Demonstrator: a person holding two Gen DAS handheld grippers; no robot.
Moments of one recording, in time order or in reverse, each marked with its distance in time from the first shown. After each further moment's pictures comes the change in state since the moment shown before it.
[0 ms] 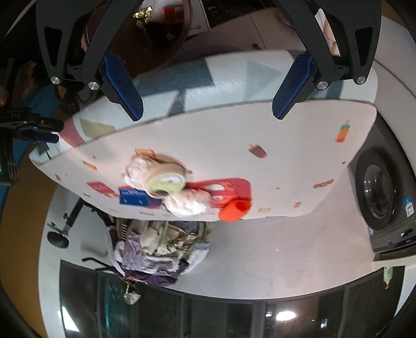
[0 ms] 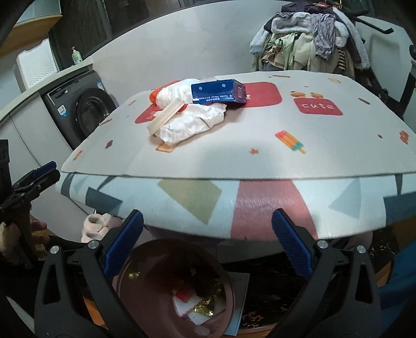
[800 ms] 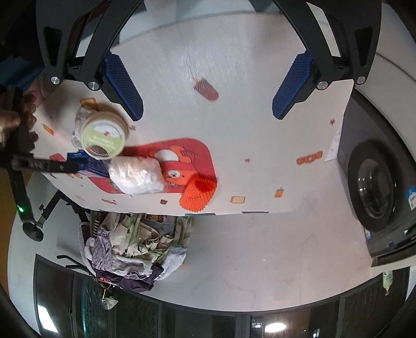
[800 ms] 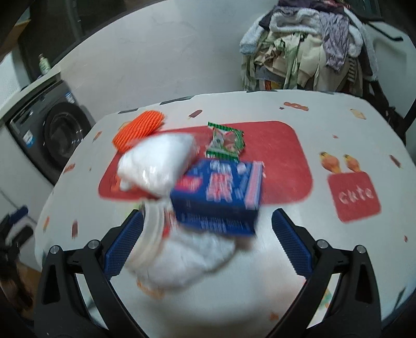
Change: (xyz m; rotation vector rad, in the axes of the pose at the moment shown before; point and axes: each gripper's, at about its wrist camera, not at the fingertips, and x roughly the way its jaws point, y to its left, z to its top) left arm 0.081 0.079 0.093 -0.025 0.079 0.055; right arm 0.131 -0.008 0.191 0.093 0.070 -0.099
